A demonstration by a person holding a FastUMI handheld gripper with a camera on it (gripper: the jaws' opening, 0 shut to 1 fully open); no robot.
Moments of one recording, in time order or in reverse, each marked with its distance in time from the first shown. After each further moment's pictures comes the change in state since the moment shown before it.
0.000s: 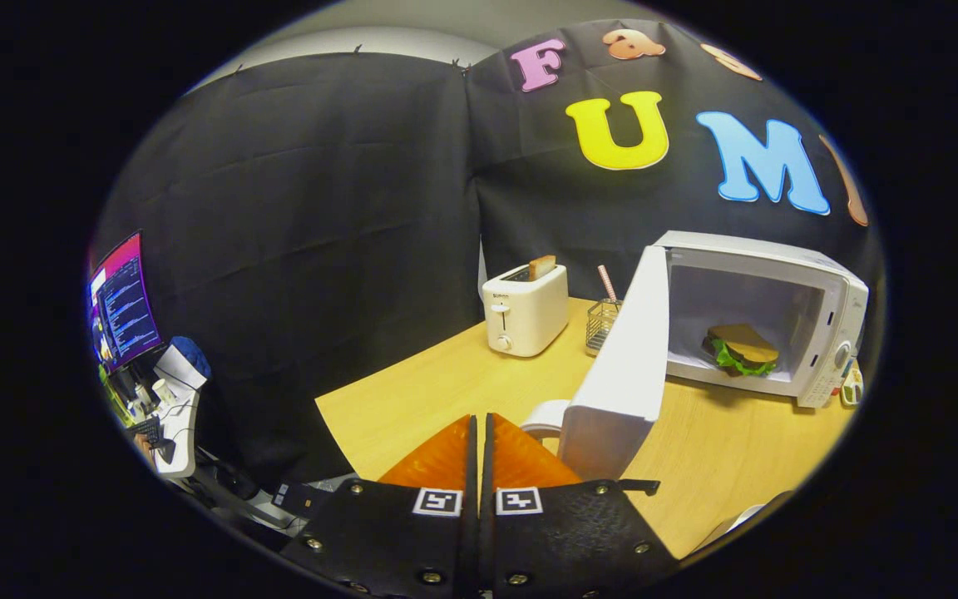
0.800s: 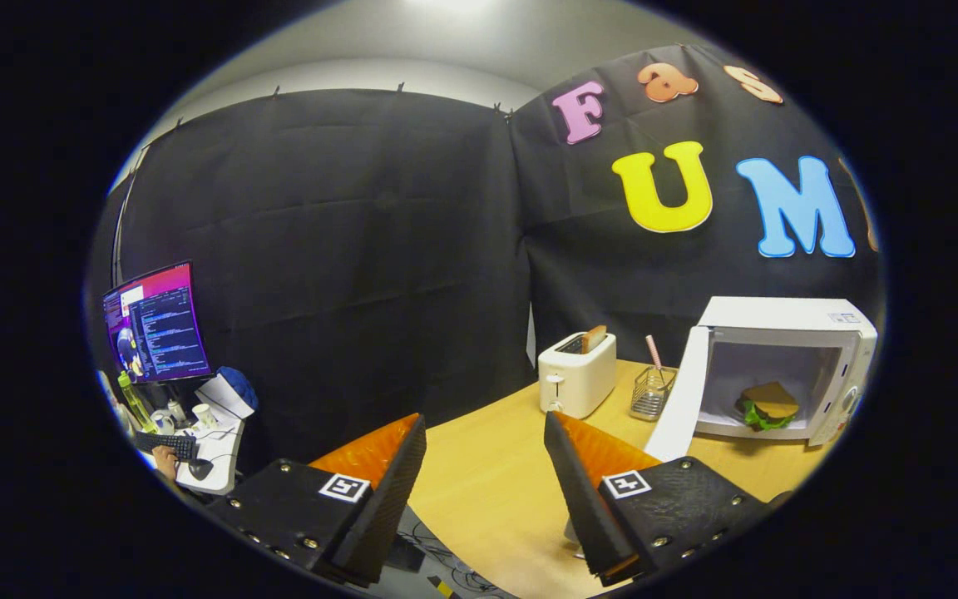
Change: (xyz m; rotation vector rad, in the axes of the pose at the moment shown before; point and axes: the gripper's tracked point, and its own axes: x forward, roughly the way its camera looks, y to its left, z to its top) arm -0.021 0.058 0.060 -0.047 -0.169 0.171
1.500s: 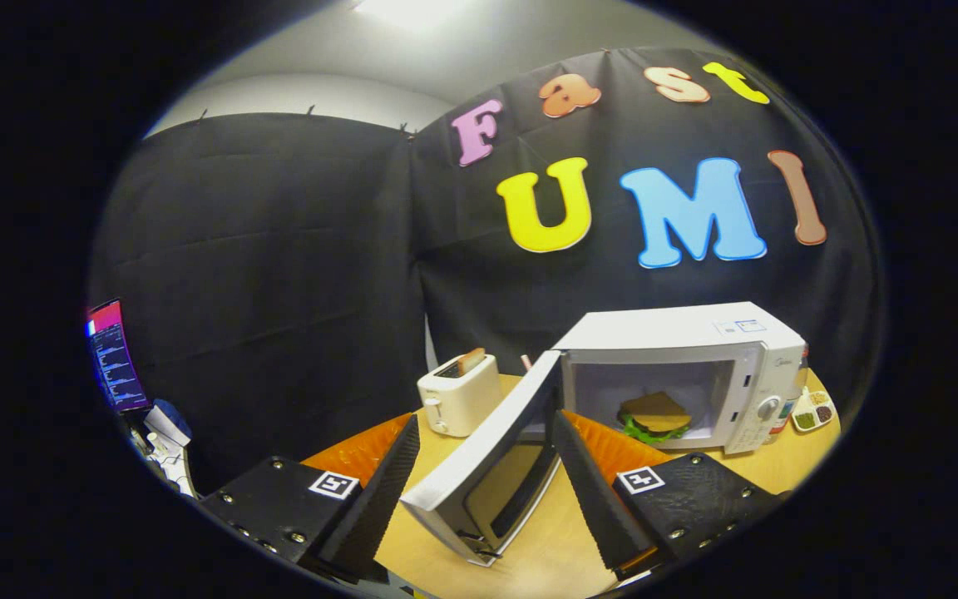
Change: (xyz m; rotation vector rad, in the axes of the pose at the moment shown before) arm -0.053 -0.129 0.043 0.065 -0.087 -0.283
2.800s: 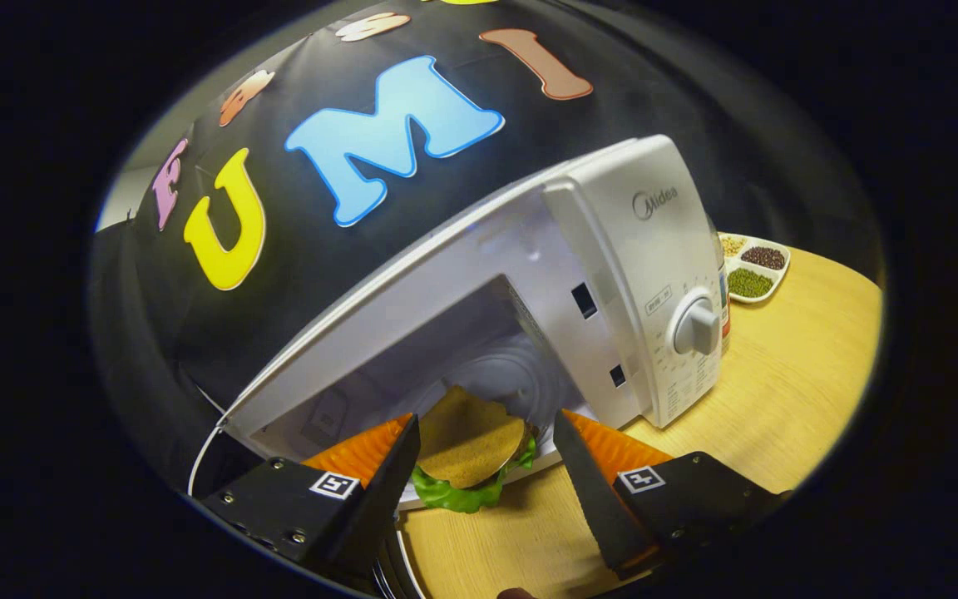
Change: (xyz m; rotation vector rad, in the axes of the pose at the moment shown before) arm 0.113 -0.316 -0.080 0.584 0.012 -0.662
